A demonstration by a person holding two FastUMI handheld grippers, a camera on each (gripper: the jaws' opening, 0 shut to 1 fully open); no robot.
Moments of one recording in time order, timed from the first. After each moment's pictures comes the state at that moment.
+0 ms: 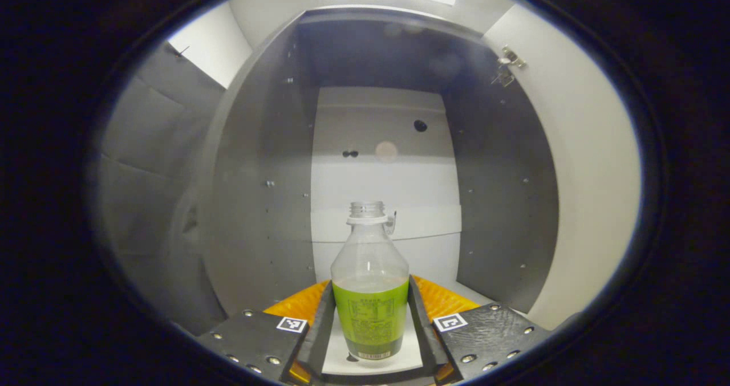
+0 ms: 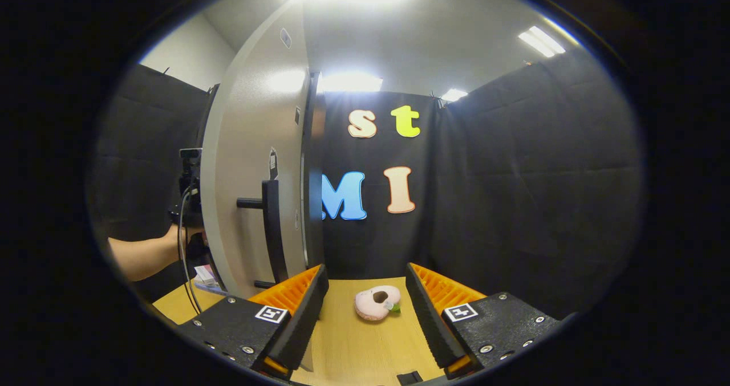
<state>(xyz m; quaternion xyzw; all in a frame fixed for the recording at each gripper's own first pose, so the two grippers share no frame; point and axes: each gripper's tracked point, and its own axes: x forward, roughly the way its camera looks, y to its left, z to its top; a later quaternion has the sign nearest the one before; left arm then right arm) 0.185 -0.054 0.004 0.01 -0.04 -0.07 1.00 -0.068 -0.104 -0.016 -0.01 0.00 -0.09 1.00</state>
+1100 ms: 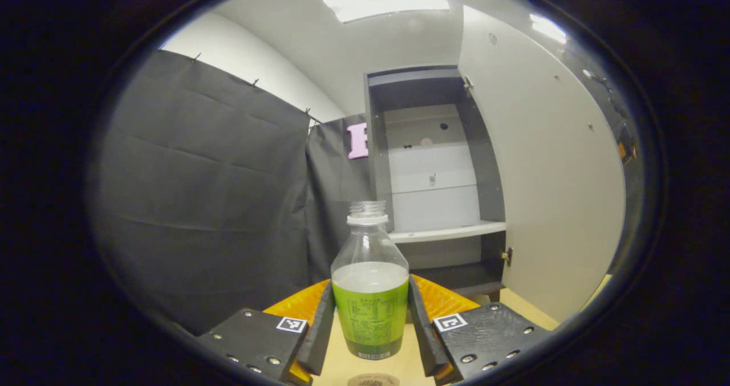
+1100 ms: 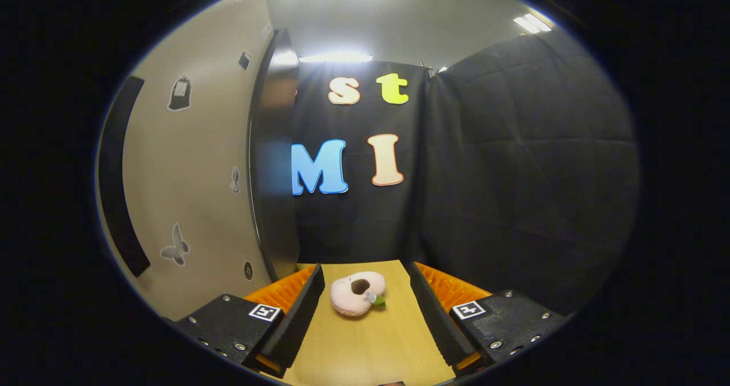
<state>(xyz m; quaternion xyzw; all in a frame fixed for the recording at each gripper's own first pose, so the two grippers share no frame) -0.186 0.014 -0.182 0.05 -0.03 0.13 0.99 0.024 -0.179 -0.110 -0.03 0.07 -0.10 0.99</state>
